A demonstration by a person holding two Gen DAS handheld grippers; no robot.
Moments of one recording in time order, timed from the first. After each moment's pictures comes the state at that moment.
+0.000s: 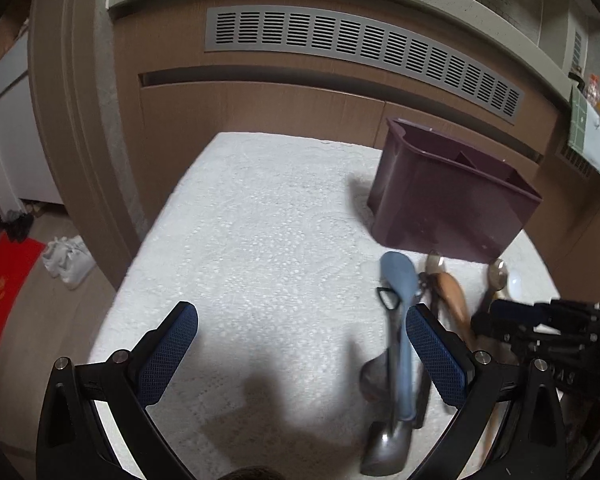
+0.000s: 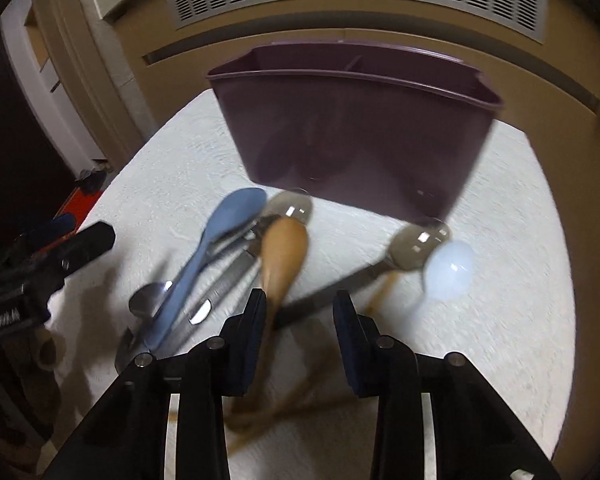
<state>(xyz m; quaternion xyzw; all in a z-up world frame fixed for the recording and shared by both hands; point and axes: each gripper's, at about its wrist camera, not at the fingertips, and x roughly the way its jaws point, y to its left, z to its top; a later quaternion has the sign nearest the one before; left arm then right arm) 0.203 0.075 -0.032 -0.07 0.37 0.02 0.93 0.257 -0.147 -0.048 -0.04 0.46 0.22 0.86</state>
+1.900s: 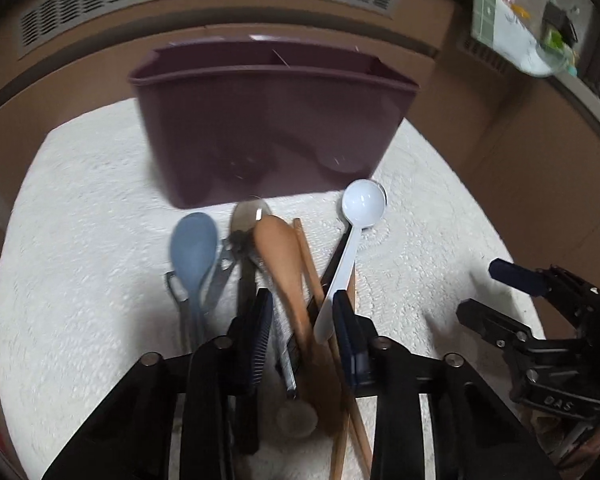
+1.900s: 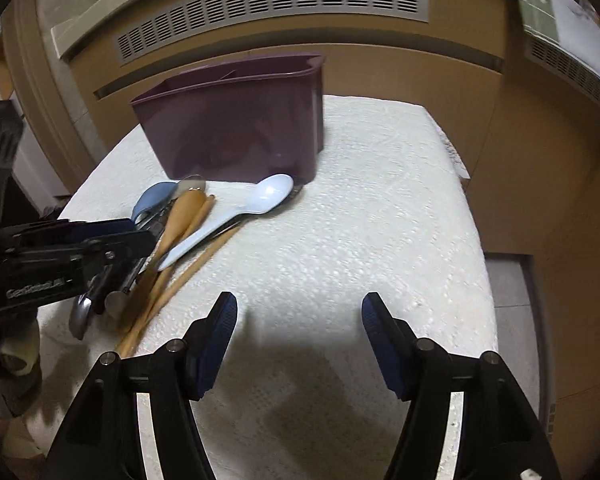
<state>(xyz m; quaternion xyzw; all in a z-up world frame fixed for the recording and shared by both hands) 0.255 -0.052 -0.053 0.00 0.48 -0.18 0.86 0.202 -0.253 -0.053 0.00 0.41 0.12 0.90</state>
